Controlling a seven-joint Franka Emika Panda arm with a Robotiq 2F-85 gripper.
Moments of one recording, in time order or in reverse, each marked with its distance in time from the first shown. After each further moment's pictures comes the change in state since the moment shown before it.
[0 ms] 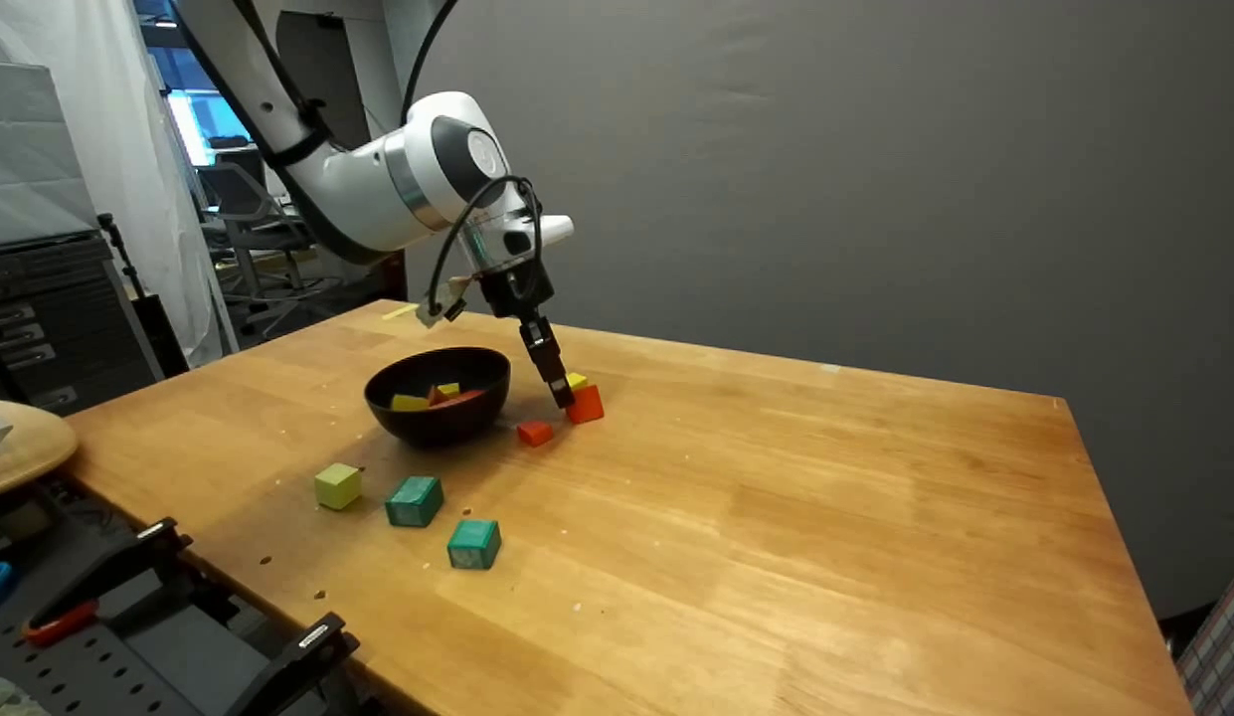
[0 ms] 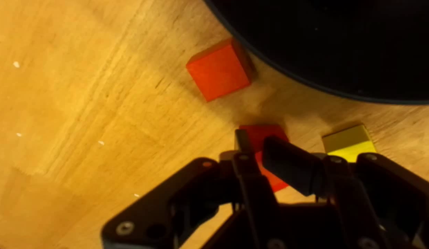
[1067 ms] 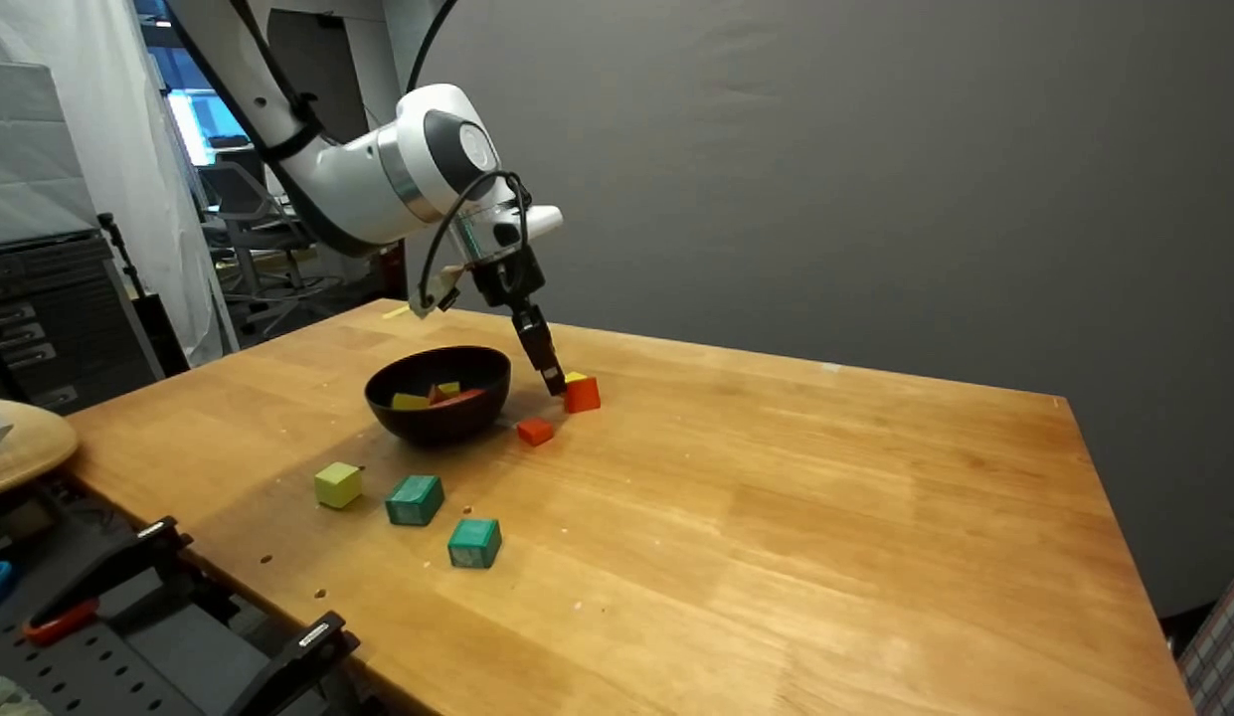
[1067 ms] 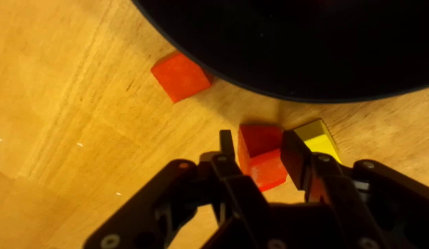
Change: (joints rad) arm 0.019 -0.005 0.009 0.013 0.002 0.015 0.043
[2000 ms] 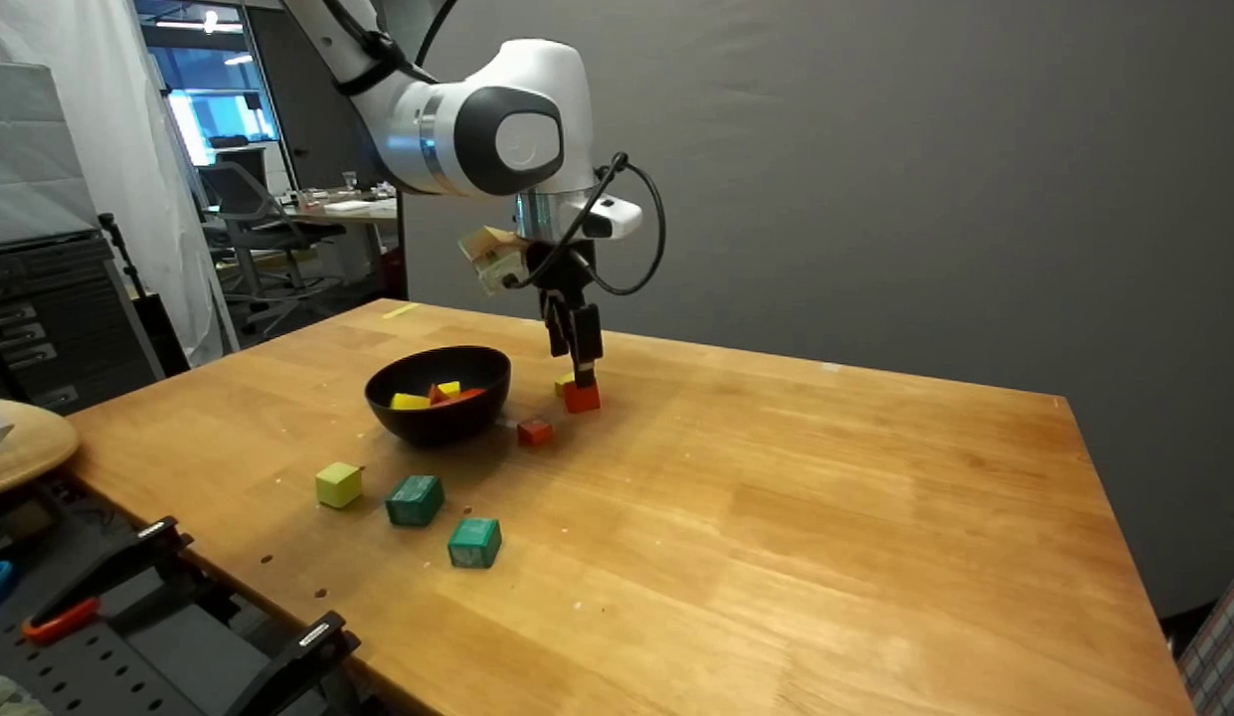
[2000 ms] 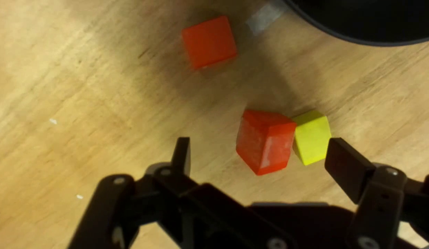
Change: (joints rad) arm -0.375 -0.043 0.254 0.024 0.509 -0.050 -0.807
